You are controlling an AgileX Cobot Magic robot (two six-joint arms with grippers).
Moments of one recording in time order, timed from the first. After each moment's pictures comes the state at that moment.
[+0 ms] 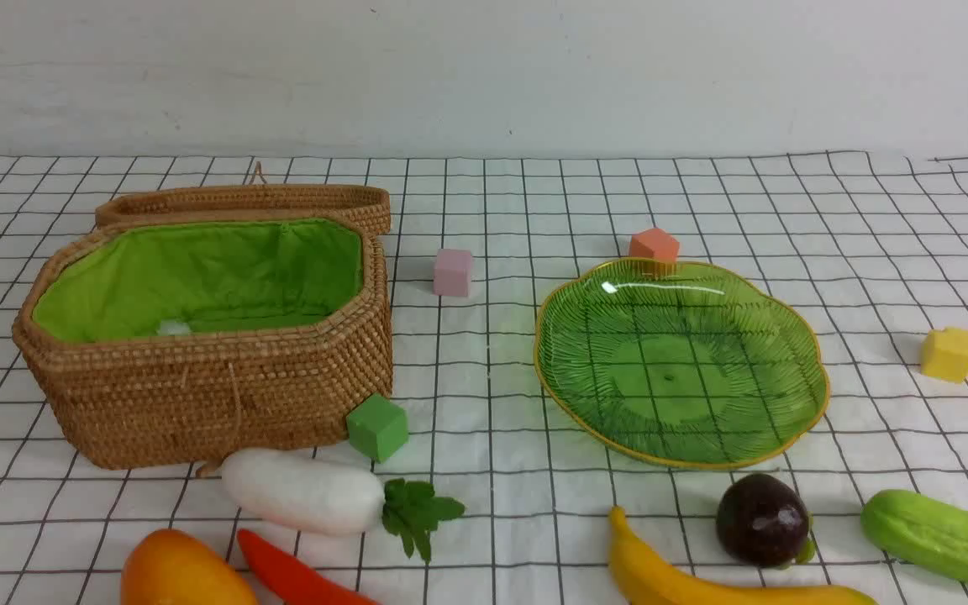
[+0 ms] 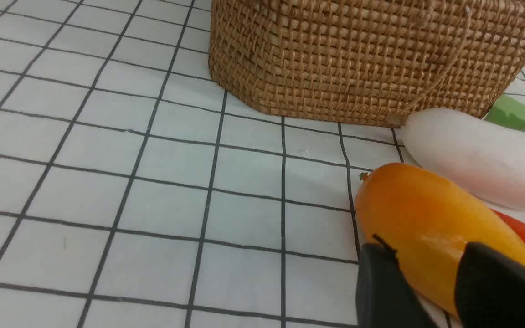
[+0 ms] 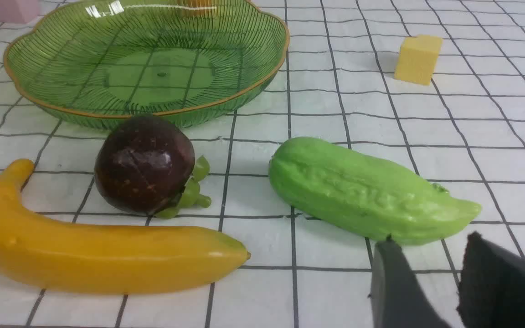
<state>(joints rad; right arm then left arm) 0.02 -0.01 0.01 0.04 0.39 -0.07 -0.06 -0.01 0.03 0.03 0.39 -0.26</state>
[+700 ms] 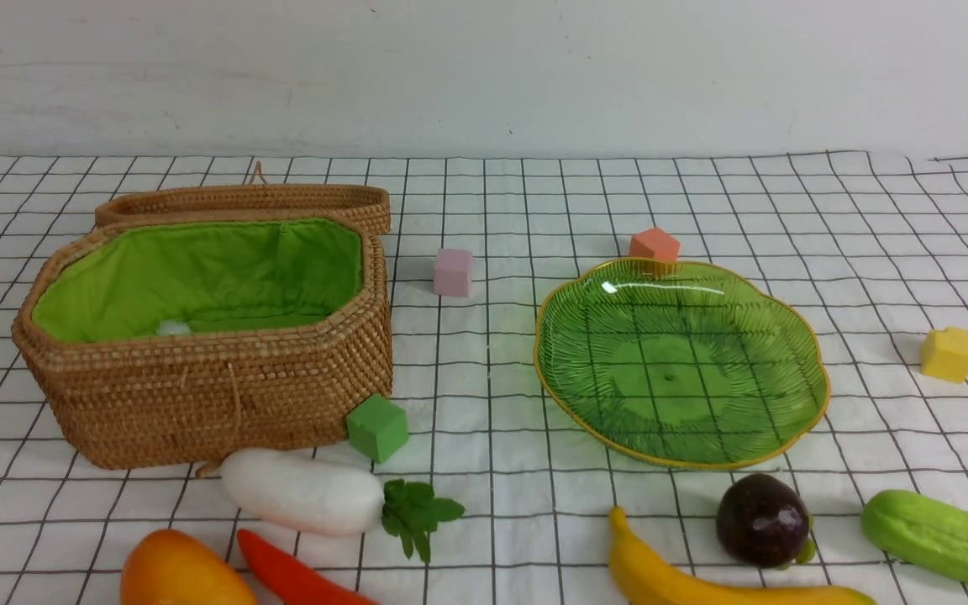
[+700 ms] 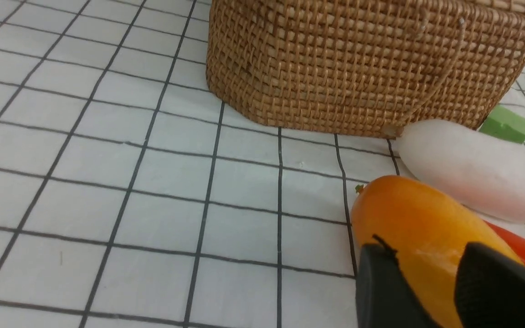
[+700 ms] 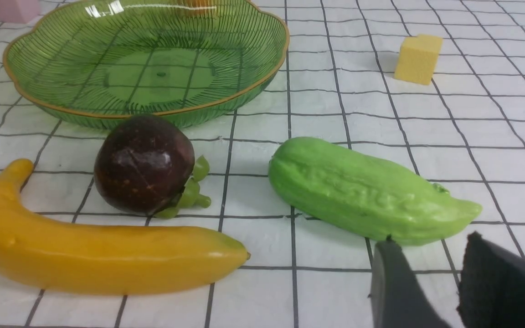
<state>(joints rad) 0.02 -0.01 0.01 0.04 0.39 -0.07 -0.06 -0.01 0.03 0.02 0.35 -0.26</state>
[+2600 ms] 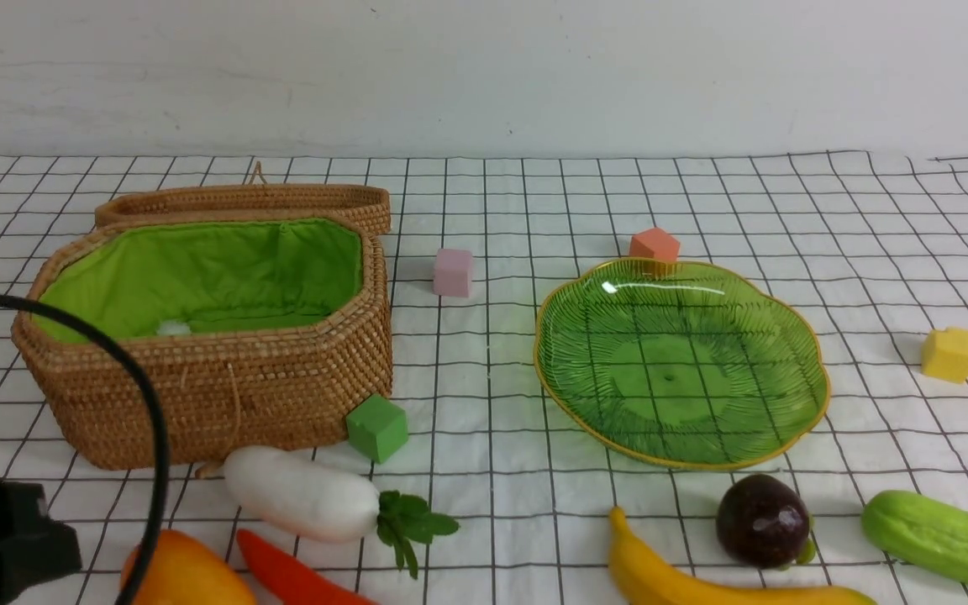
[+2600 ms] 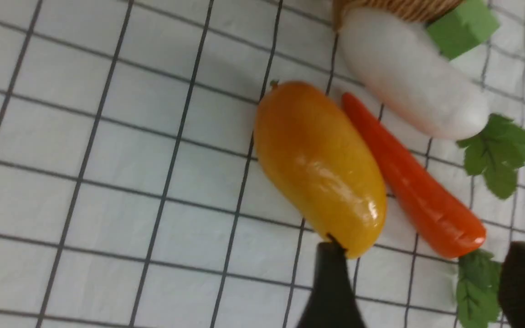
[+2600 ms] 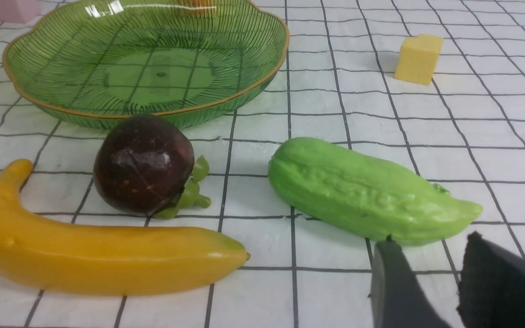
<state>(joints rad) 0.02 -0.01 0.01 0.04 0.39 -0.07 -0.06 0.82 -0.66 -0.20 0.90 -0.33</state>
